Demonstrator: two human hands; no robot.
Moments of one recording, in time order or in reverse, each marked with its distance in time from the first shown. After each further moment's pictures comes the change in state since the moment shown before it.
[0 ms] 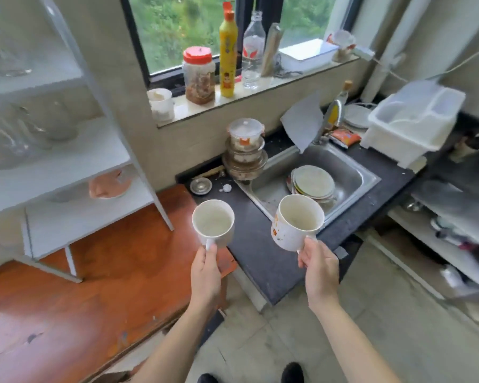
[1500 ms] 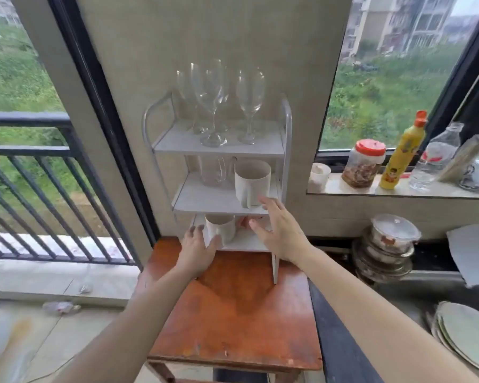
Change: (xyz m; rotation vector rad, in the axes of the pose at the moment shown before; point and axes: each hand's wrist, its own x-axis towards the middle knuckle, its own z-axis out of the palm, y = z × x) left_hand 0.078 0.093 -0.225 0.672 0.472 0.024; right_hand 0.011 -0.114 0.300 -0.649 -1.121 -0.920
